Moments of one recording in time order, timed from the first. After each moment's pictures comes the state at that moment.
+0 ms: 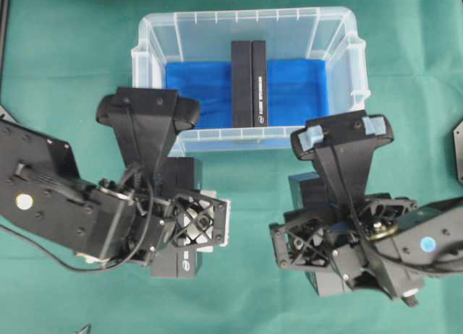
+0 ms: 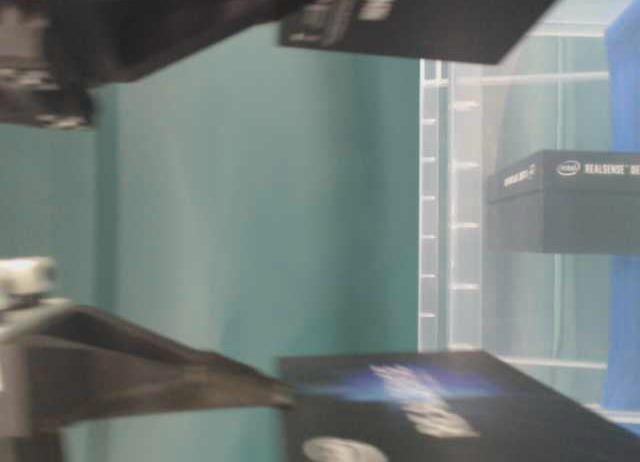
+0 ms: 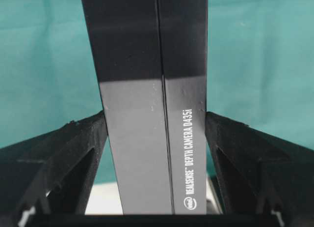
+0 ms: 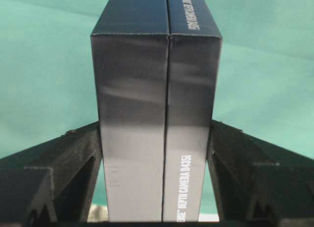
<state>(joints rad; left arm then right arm) -0.35 0.10 -0.16 0.15 1.52 -1.87 0.41 0.08 -0.08 -0.20 1.55 1.97</state>
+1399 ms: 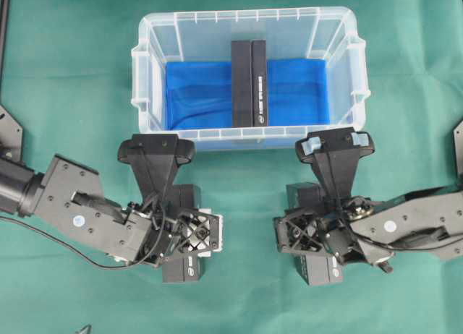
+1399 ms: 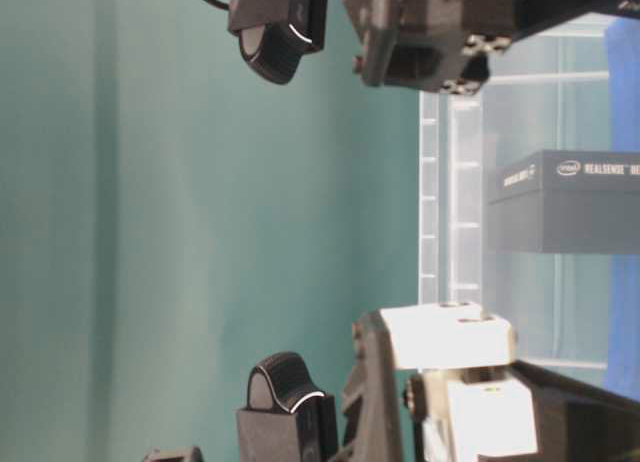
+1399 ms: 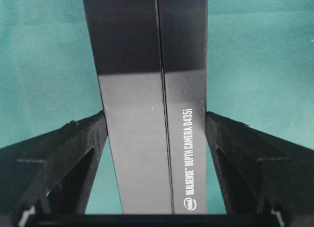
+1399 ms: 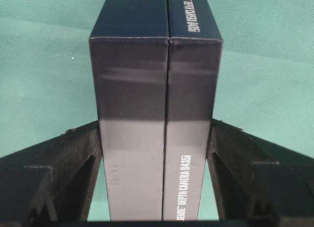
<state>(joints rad) -0.37 0.14 0.22 0.12 1.05 -1.98 0.38 0.08 0.28 -0.16 1.12 2.04</state>
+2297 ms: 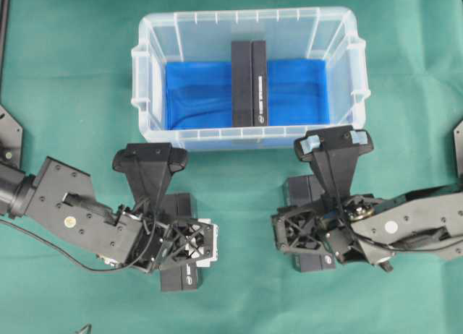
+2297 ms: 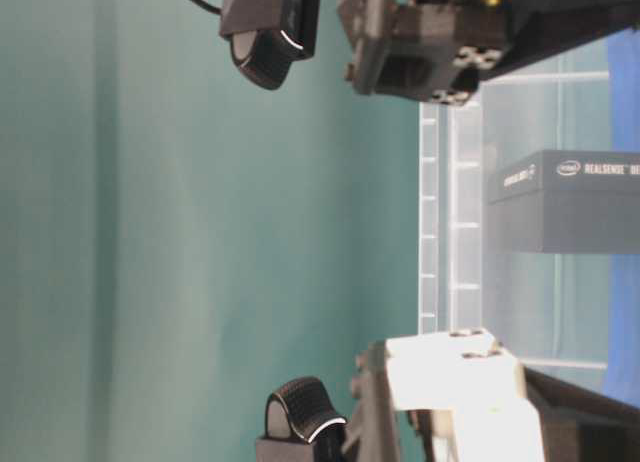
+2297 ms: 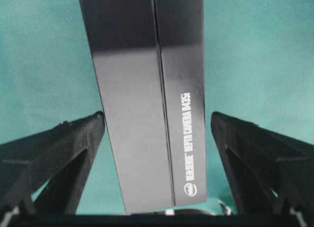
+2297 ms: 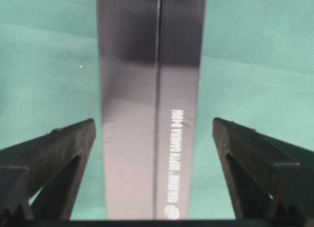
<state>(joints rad) -0.39 0.12 0.26 0.06 0.97 -1.98 0.38 0.08 0.28 -0.19 1.11 2.05</state>
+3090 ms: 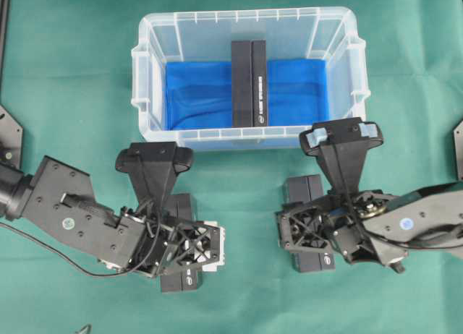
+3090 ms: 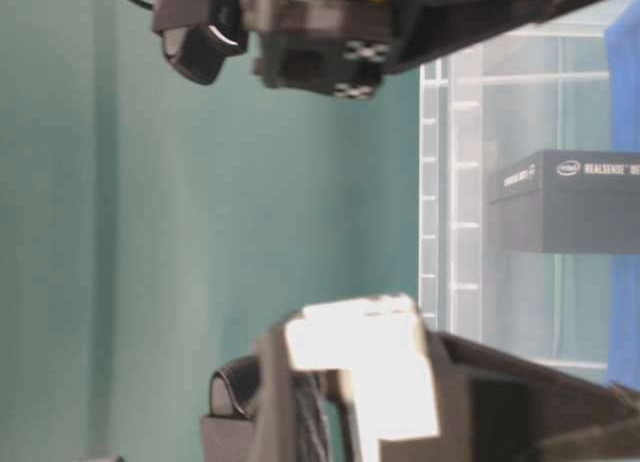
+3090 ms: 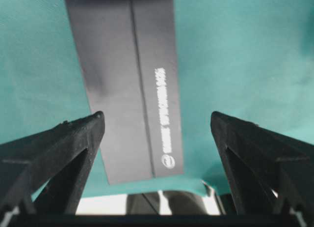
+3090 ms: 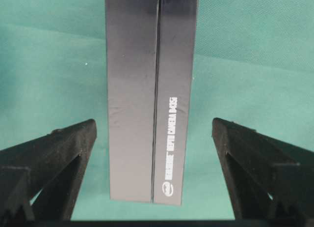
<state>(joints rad) -0.39 0.12 0.18 0.06 1.03 -1.98 0.38 0.03 0.23 -0.19 1.21 2.02</state>
